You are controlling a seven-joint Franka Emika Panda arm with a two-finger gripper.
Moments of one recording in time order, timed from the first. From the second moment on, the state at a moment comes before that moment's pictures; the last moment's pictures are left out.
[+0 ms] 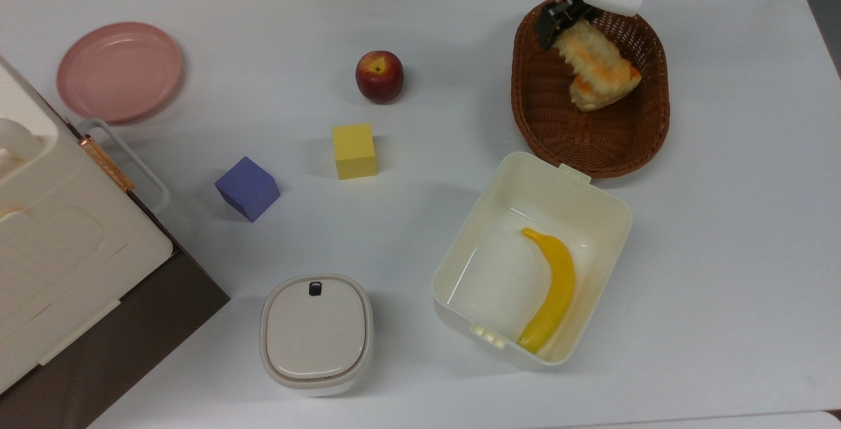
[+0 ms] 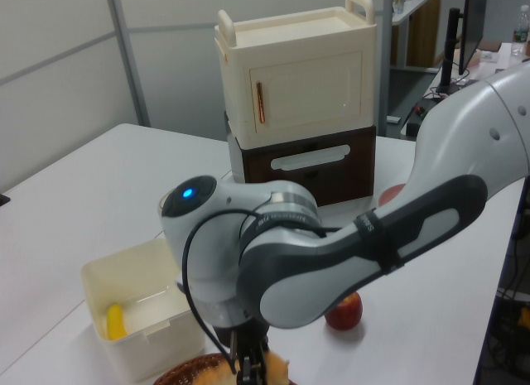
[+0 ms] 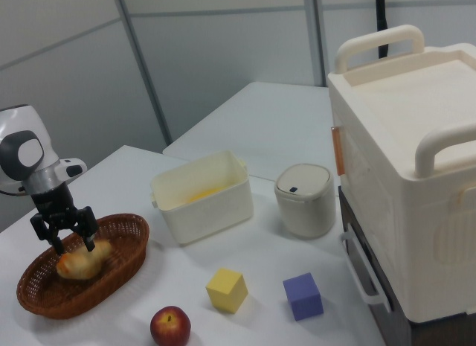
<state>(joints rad) 0.56 0.19 0.05 -1.79 -0.06 1.82 0.07</state>
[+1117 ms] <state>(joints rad) 0.10 0.04 -0.02 -1.65 -0.16 1.67 0.11</state>
